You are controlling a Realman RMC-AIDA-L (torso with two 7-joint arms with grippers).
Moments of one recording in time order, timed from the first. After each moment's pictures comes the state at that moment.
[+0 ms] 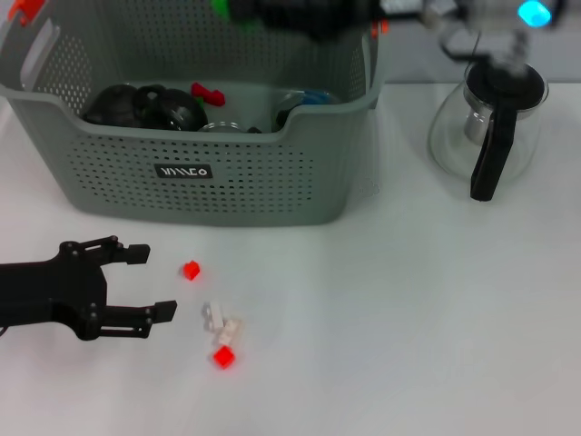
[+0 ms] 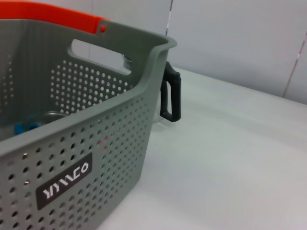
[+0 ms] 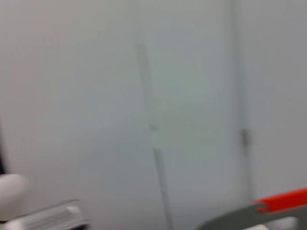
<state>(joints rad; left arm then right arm) -0.33 -2.13 0.58 1.01 2.17 1.74 -1.39 0.90 2.01 -1.12 -0.83 -1.59 -1.38 1.85</state>
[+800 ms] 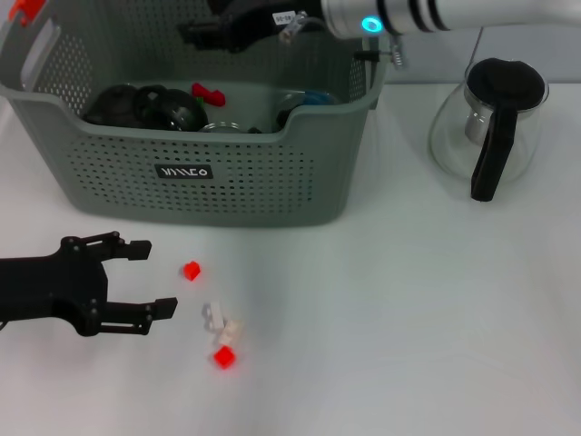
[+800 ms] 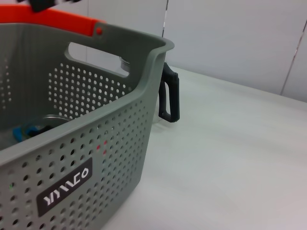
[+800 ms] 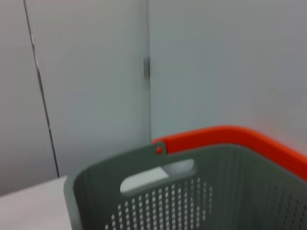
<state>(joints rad) -0.34 -2.12 0.59 1.01 2.18 1.74 -1.38 1.10 2.10 -1.25 -0.63 -1.82 -0.84 1.86</state>
